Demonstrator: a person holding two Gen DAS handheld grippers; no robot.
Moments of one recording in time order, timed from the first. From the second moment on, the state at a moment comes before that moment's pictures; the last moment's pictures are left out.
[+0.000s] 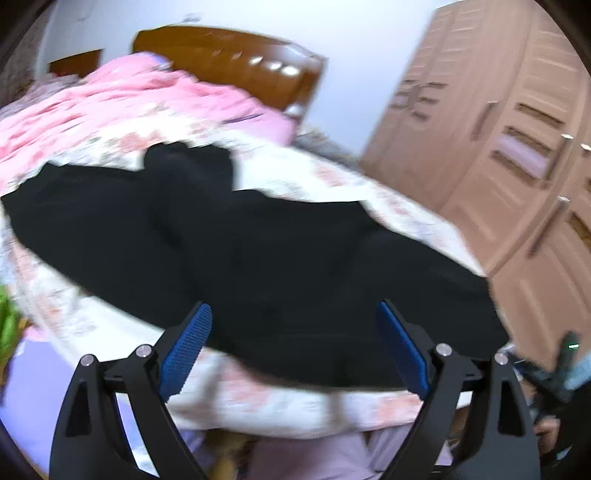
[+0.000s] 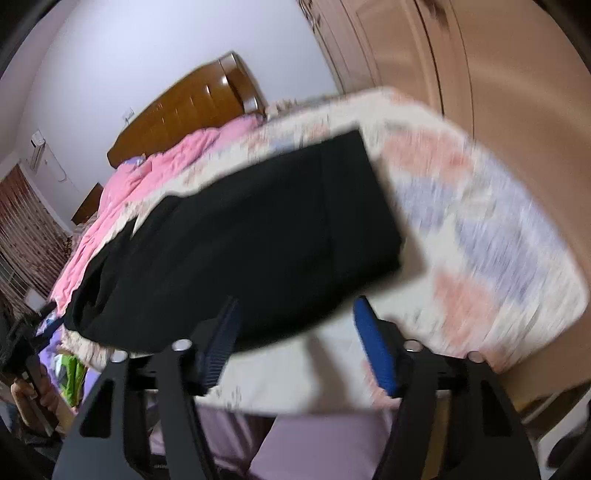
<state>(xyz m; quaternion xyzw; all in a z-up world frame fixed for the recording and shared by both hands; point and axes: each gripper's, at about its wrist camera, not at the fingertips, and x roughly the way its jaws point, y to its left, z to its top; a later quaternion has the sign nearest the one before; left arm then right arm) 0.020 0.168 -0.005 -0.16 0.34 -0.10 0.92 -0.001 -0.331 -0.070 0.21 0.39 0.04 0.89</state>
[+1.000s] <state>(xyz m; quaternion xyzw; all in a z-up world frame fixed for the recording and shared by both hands) 0.055 0.005 -0.072 0.02 0.42 -0.28 0.86 0.006 -0.326 -0.066 0.22 0.38 0.02 0.90</state>
